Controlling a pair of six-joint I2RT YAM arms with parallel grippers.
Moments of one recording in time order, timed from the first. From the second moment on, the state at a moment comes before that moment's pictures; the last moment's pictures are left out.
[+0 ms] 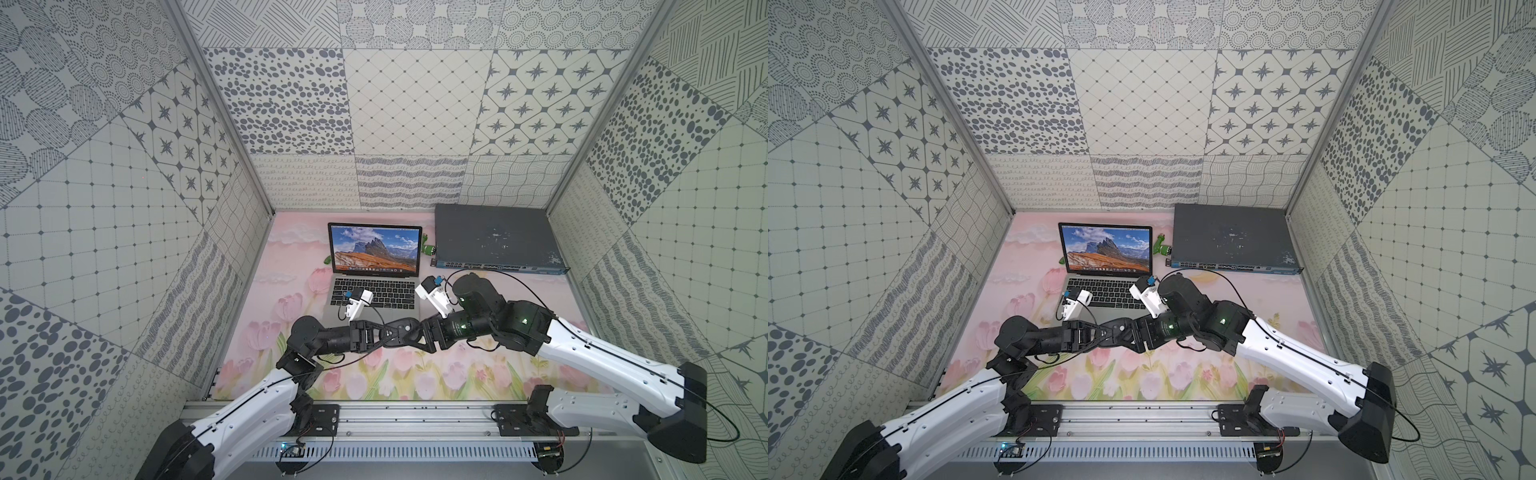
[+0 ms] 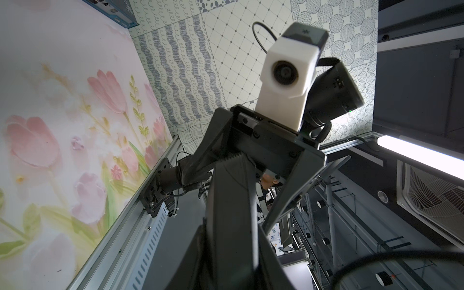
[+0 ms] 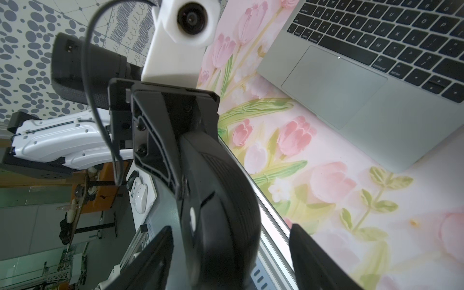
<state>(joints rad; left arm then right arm) -0.45 0.83 0.20 0.77 0.94 -1.39 0.97 1.12 1.02 -0.57 -0.44 0.62</state>
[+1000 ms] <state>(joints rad) -0.45 0.82 0.20 0.80 0.94 -1.39 0.89 1.01 1.02 -0.64 -0.47 0.62</state>
